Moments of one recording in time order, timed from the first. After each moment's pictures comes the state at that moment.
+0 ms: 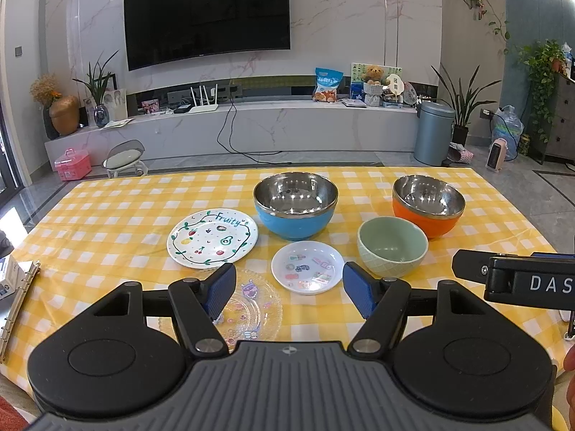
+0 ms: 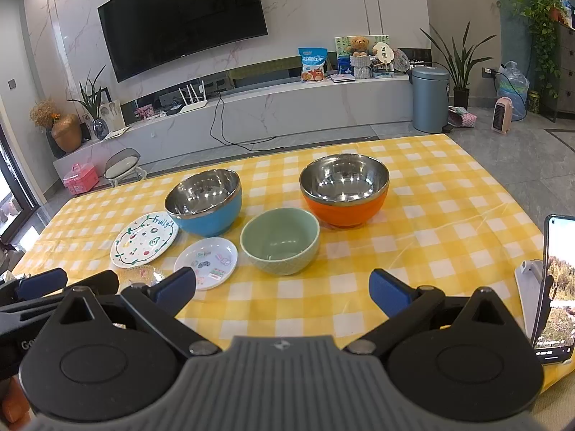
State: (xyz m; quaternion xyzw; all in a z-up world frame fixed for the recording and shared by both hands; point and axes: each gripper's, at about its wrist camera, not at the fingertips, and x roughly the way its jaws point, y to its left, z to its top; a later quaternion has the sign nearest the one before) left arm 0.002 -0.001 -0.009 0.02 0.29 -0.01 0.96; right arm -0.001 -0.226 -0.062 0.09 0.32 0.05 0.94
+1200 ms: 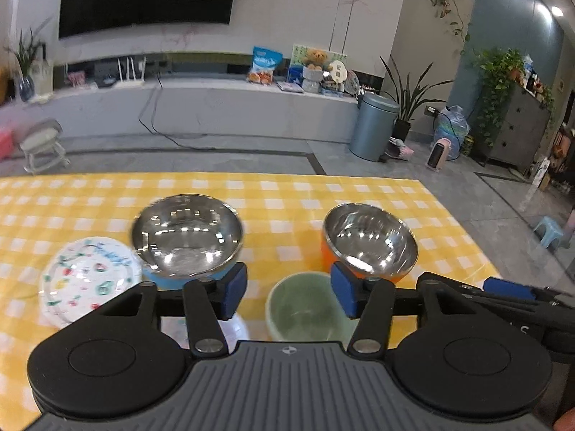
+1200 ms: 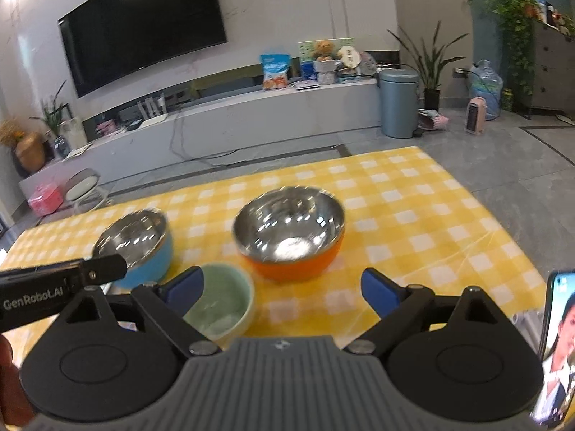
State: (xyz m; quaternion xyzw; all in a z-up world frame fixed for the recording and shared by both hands) left arm 0.132 -0.049 -0.014 -0.04 0.34 -0.13 0.93; right arm 0.099 -0.279 -0.074 0.11 0.31 -0.02 0.94
